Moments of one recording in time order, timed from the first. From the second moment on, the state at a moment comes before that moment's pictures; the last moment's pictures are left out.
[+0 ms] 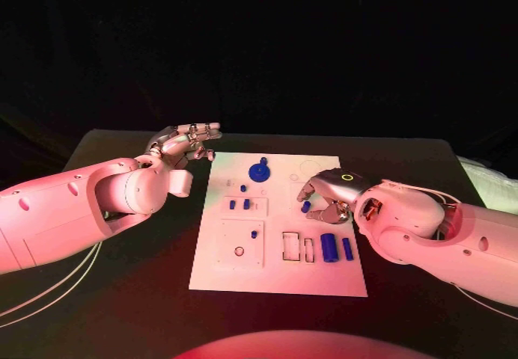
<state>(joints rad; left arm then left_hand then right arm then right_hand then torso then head) 1.21 -0.89 -0.03 1.52 0.15 -0.33 0.34 1.35 -0.11 0.49 -0.10 0.08 1.04 0.18 0.11 0.07 1.13 0.10 0.21 0.09 1.28 0.02 1.16 0.71 0.17 1.24 0.11 0.64 0.89 1.05 -0.91 0.04 1.78 -1.81 -0.15 -0.33 1.40 -0.14 0.32 0.08 0.05 1.03 0.09 0.06 0.07 0.99 0.08 0.10 0.07 1.47 -0.01 1.15 1.05 0.09 1.37 0.09 1.23 1.03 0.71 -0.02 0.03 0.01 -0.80</state>
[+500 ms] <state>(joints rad) 1.21 -0.89 -0.03 1.52 0.15 -0.33 0.34 1.35 -0.11 0.49 -0.10 0.08 1.04 0.18 0.12 0.07 1.13 0.10 0.21 0.09 1.28 0.02 1.16 0.71 0.17 1.24 0.11 0.64 0.89 1.05 -0.89 0.04 1.75 -1.82 -0.12 -0.33 1.42 -0.10 0.37 0.07 0.05 1.10 0.10 0.07 0.08 1.09 0.07 0.13 0.06 1.47 -0.01 1.15 1.04 0.09 1.37 0.09 1.23 1.03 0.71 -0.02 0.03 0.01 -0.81</state>
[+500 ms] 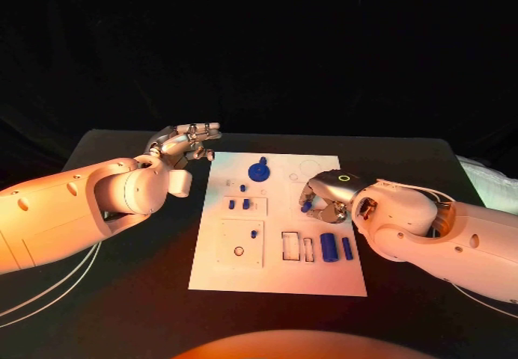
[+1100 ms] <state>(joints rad) 1.21 -0.89 -0.03 1.52 0.15 -0.33 0.34 1.35 -0.11 0.49 -0.10 0.08 1.04 0.18 0.12 0.07 1.13 0.10 0.21 0.09 1.28 0.02 1.16 0.71 0.17 1.24 0.11 0.64 0.89 1.05 -0.89 0.04 1.76 -1.83 -0.20 -0.33 1.43 -0.08 0.45 0.02 0.05 1.17 0.11 0.10 0.10 1.21 0.08 0.15 0.07 1.47 -0.03 1.18 1.08 0.09 1.38 0.07 1.25 1.07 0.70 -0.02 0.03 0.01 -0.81</state>
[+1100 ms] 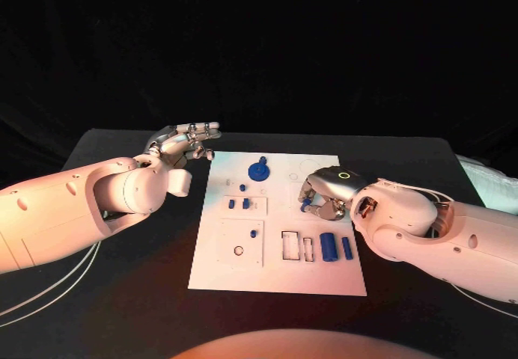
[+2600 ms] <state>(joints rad) 1.21 -0.88 -0.03 1.52 0.15 -0.32 0.34 1.35 -0.11 0.49 -0.10 0.08 1.04 0.18 0.12 0.07 1.13 0.11 0.21 0.09 1.28 0.02 1.16 0.71 0.17 1.24 0.11 0.64 0.89 0.94 -0.67 0.02 1.81 -1.77 -0.24 -0.28 1.43 -0.09 0.48 0.00 0.05 1.17 0.12 0.09 0.09 1.21 0.08 0.13 0.07 1.47 -0.03 1.18 1.07 0.09 1.38 0.07 1.25 1.07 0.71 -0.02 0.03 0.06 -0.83</state>
